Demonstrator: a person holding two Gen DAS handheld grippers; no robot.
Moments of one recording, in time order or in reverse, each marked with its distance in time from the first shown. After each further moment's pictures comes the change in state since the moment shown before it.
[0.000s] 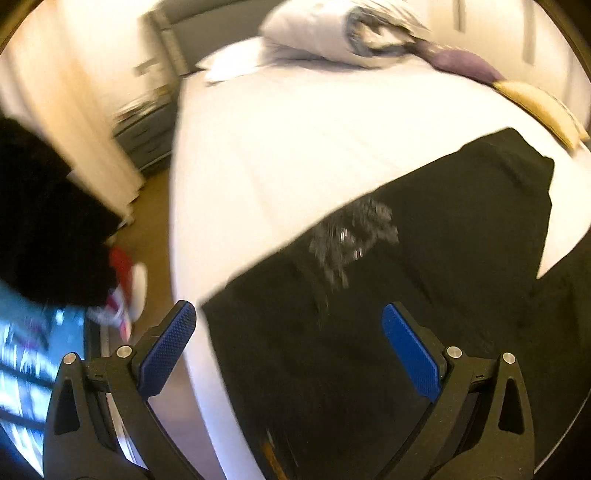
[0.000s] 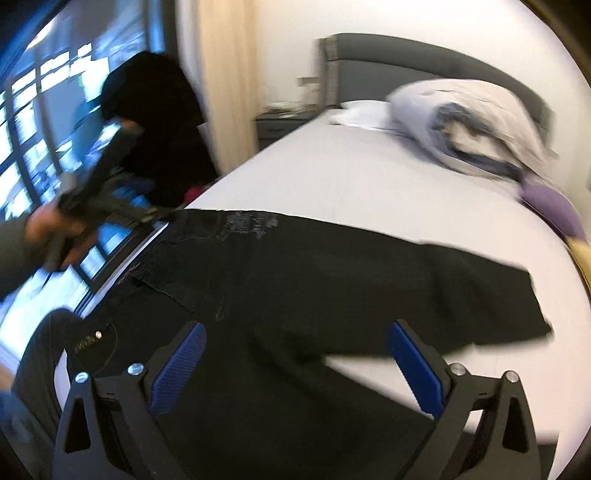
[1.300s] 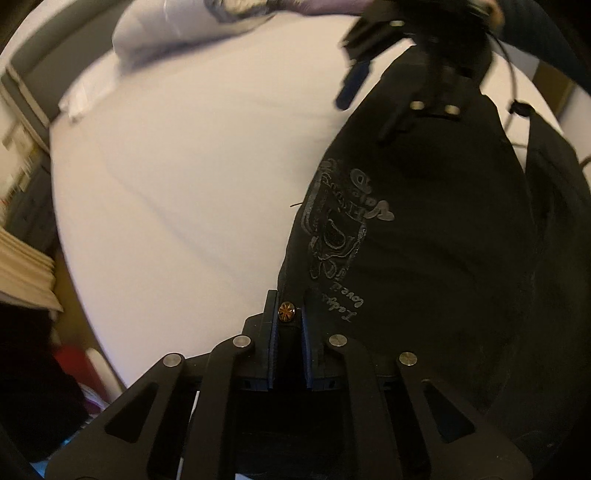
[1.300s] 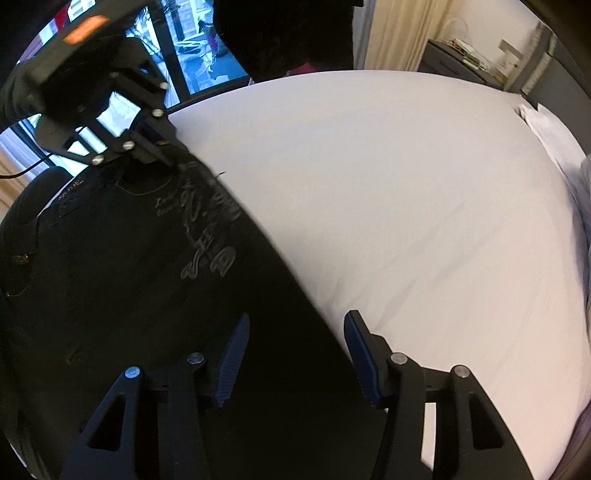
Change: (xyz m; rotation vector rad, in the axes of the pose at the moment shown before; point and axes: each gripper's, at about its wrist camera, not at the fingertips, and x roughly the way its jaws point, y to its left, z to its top) left arm 0.071 0.027 0.017 0.438 0.026 -0.310; right arm 0.251 -0.027 0.156 -0.604 0.429 0.279
